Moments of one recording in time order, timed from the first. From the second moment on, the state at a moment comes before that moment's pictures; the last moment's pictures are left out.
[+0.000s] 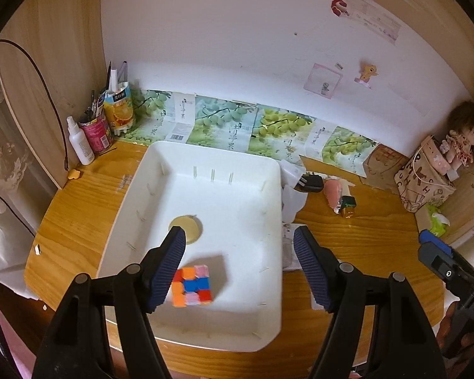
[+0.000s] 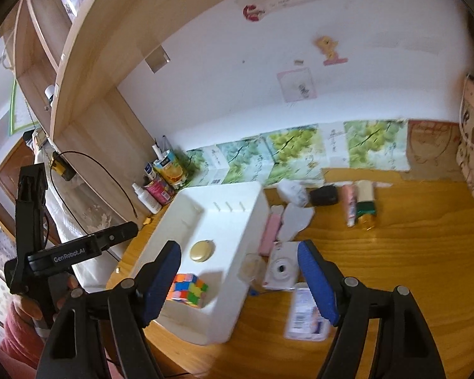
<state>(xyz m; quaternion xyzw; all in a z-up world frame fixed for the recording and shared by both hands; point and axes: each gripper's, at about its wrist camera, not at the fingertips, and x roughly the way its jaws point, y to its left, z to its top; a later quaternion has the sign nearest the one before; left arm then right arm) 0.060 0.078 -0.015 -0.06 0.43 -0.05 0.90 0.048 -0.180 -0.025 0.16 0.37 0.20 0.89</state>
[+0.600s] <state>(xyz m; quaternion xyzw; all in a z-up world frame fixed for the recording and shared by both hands) 0.052 0.008 -0.032 -0.06 0.50 0.00 0.86 0.040 -0.237 -0.061 0.06 0.34 0.30 0.89</state>
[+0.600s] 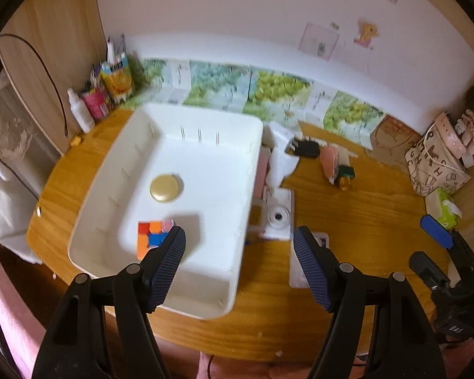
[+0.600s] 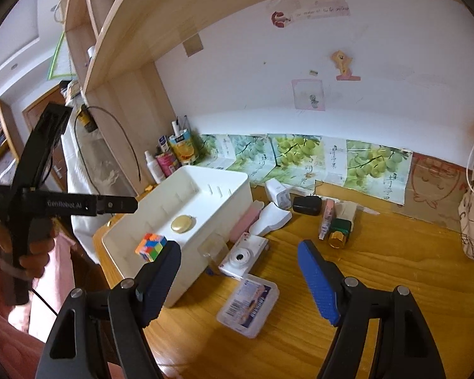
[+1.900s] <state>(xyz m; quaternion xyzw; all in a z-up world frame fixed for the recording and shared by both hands) 0.155 -0.069 -0.094 0.05 0.68 -0.01 0.73 0.033 -0.156 -0.181 -0.34 0.30 0.49 0.75</state>
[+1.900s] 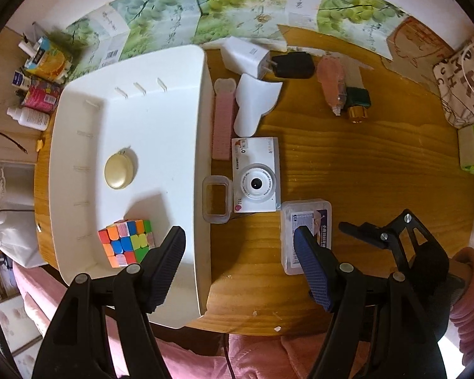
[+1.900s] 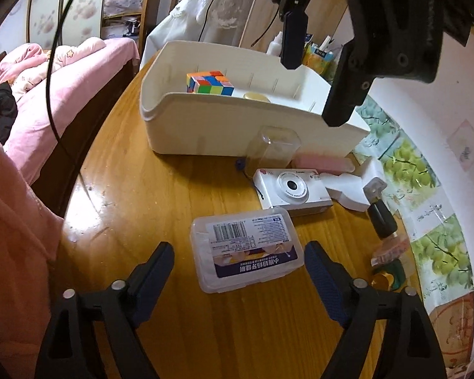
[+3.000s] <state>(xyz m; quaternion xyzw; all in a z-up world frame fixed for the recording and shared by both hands) 0.225 -0.100 -0.136 0.04 0.76 0.00 0.64 0.061 -0.122 -0.221 -0.39 0.32 0.51 0.70</state>
